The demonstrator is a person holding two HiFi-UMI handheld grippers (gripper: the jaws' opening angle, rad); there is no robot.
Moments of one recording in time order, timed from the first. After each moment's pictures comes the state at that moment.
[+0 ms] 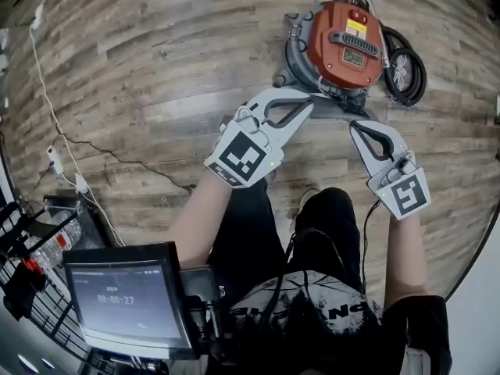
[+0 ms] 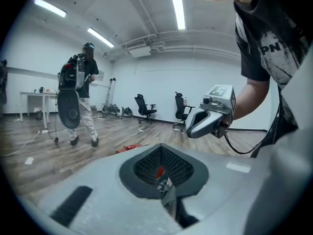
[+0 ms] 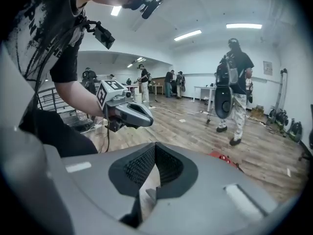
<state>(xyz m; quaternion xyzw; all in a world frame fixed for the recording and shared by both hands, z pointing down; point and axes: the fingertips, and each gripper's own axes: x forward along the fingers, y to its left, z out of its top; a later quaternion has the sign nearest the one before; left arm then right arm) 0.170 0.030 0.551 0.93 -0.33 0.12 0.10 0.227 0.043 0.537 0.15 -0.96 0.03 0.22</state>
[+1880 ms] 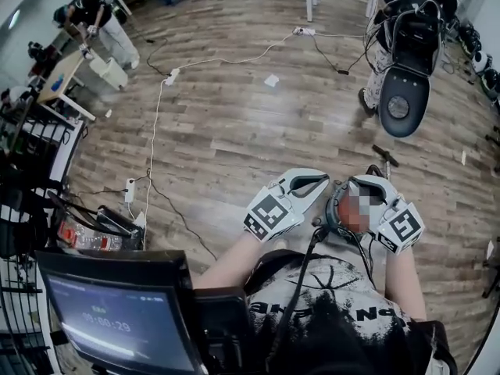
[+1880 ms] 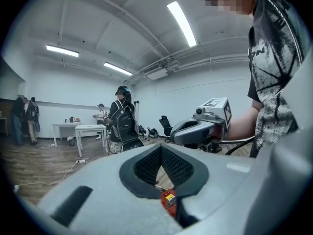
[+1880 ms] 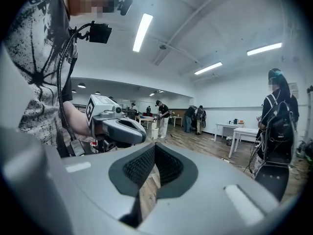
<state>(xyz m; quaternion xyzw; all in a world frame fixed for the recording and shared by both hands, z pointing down) 0.046 0.025 0.115 0.87 -0.48 0.06 0.03 0.080 0.009 0.116 0.02 -0.99 -0.04 0.11</state>
